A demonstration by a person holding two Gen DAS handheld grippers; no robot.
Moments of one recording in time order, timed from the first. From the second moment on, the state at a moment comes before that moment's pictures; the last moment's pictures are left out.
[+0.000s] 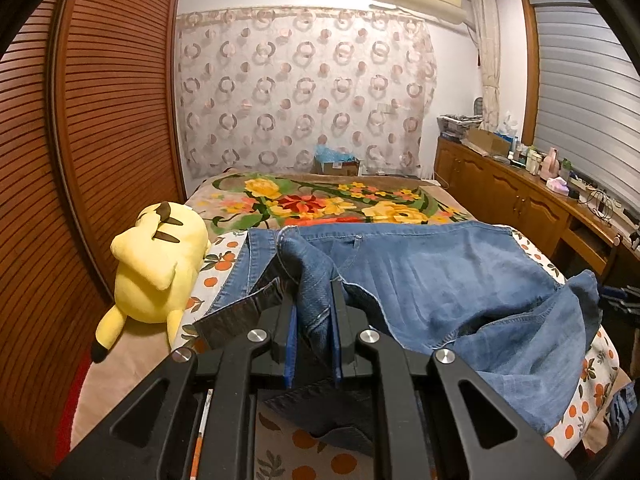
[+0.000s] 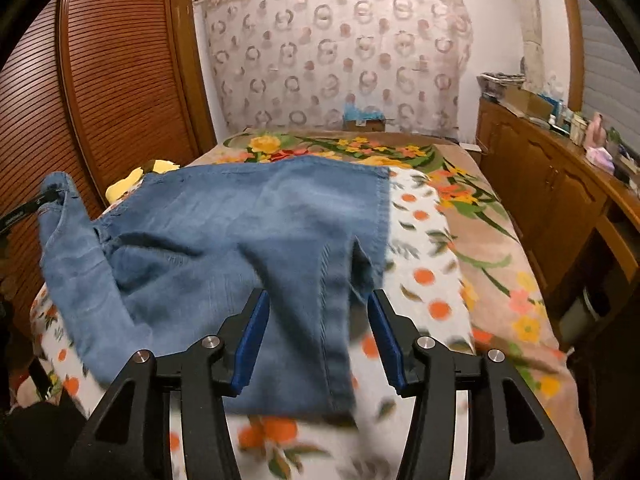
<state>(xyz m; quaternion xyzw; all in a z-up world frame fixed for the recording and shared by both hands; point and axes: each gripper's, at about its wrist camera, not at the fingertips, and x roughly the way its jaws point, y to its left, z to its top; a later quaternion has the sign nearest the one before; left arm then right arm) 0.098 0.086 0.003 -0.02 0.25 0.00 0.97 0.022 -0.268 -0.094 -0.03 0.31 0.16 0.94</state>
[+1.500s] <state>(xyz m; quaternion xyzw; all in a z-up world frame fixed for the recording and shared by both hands) 0.185 0.123 0.031 -0.03 0.24 0.05 0.97 0.063 -0.289 -0.010 -0.02 0.22 0.16 0.96</state>
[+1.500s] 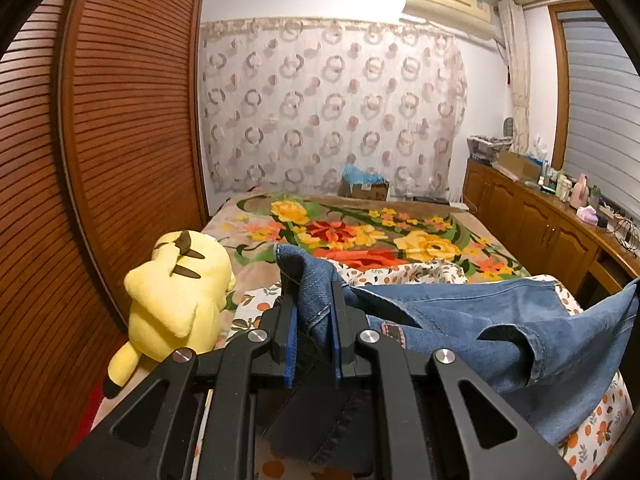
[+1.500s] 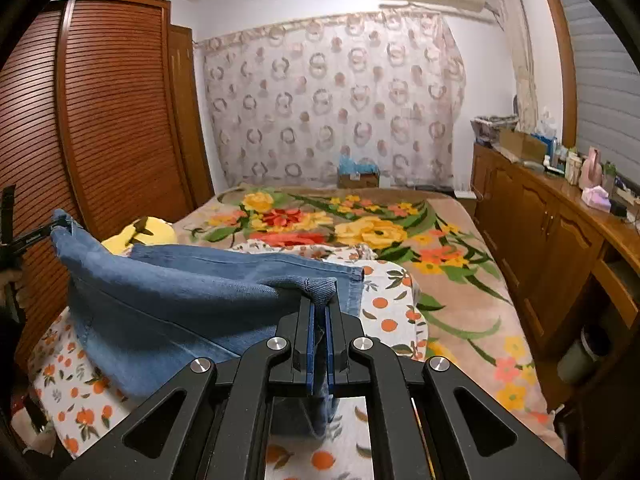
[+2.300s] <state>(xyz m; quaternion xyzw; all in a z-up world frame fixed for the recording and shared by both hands) 0.306 0.139 0.004 -0.03 0.30 0.06 0.95 0.163 -0.261 0.008 -0.03 0.26 0.14 0.95</state>
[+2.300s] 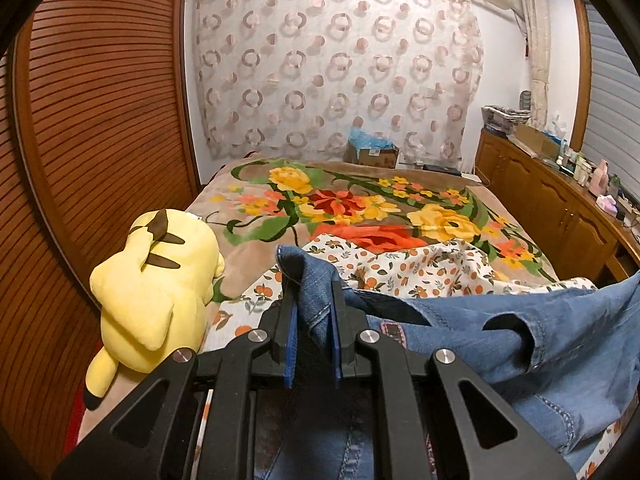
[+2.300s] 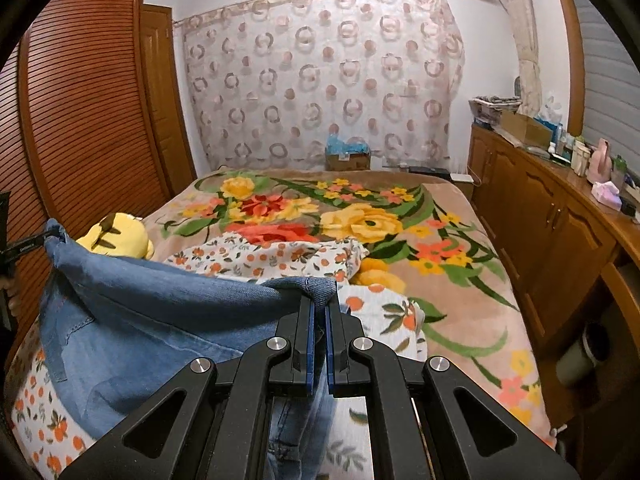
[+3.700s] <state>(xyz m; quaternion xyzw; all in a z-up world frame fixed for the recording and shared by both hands) 0.279 0.059 -0.041 -0.01 0.37 -0.06 0.93 0.205 -0.251 -0.014 -0.02 0.38 0.15 0.91</state>
